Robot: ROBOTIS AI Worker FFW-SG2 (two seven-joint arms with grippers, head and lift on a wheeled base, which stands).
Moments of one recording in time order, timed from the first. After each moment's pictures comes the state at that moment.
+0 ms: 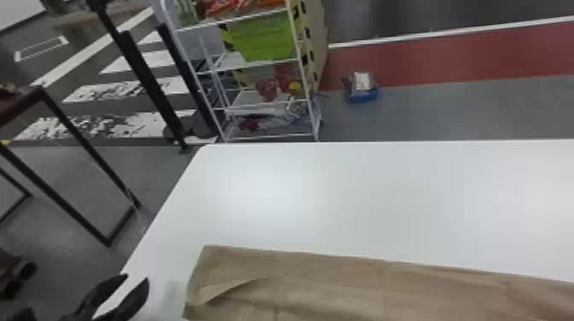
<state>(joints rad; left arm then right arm) 0.55 0.11 0.90 -1.72 0.22 0.12 -0.86 0.59 -0.42 -0.46 -2.02 0.09 0.22 1.18</state>
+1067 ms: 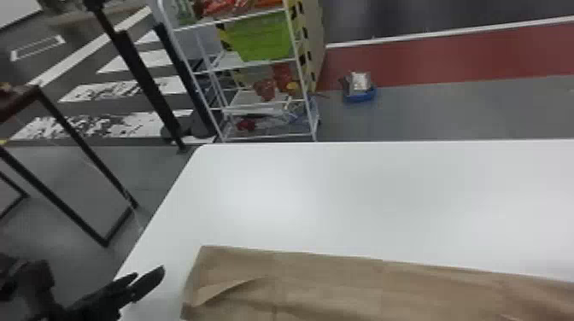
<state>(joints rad) 0.41 0.12 0.91 -1.94 0.26 0.83 -0.80 0.41 -0.29 -0.38 -2.03 -0.09 0.37 1.26</state>
